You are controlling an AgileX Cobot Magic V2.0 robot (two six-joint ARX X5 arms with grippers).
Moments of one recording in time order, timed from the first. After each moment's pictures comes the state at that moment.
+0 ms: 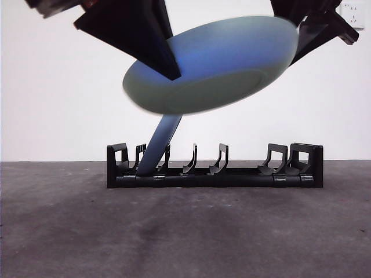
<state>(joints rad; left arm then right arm) -1.04 1.22 0.98 -0.54 -0.13 0.94 0.33 1.54 1.51 -1.11 -0.41 0.00</state>
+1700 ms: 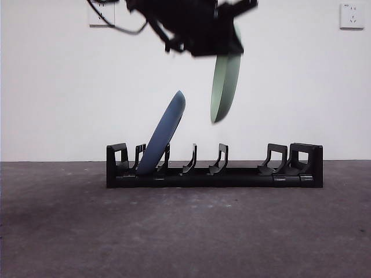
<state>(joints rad) -0.72 1.78 1.30 0.32 0.06 -0.07 0.31 0.91 1.51 -1.34 -0.25 0.00</state>
